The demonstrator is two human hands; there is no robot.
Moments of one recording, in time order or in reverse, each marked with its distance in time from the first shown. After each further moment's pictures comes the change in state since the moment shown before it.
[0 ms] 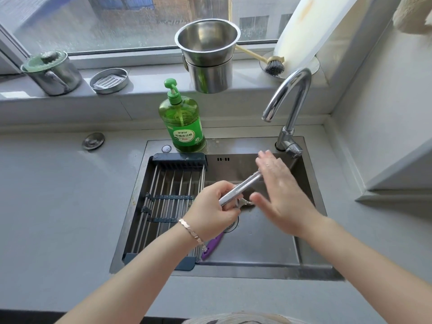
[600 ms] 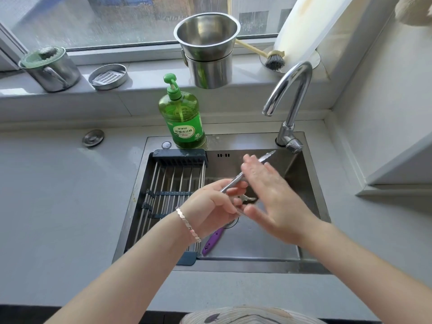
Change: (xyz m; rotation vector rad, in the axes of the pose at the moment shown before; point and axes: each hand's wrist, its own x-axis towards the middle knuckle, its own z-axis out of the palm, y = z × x) left_hand 0.001 0.004 -0.010 -1.024 -0.335 -0.412; right_hand -0.009 -0.018 0.005 0.020 -0.047 -0.134
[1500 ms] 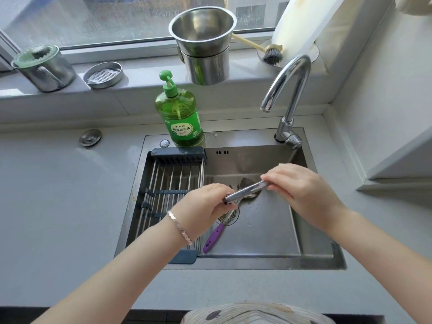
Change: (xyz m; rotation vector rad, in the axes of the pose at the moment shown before) left_hand -0.004 -0.009 -0.026 1.661 0.160 0.703; right_hand -0.012 0.049 -0.012 -0.165 0.329 -0.163
